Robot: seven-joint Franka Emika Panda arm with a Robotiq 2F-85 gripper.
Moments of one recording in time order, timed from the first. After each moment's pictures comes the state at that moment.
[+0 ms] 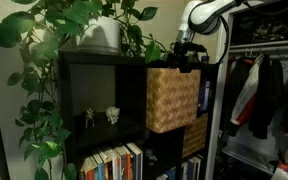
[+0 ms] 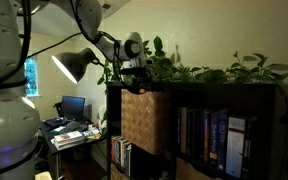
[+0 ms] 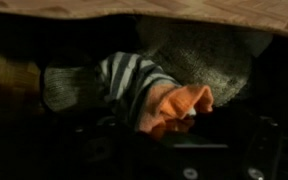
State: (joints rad) arm 0.08 -0.12 0.11 -2.08 -0.05 2.31 0.15
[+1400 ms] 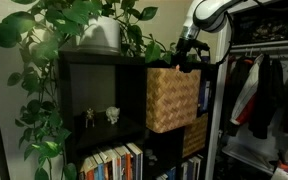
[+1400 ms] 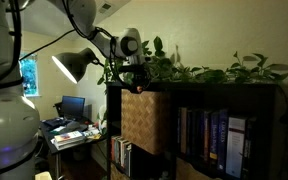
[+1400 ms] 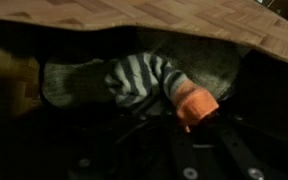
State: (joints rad) arm 0.08 -0.20 0.10 -2.14 0.01 2.32 0.05
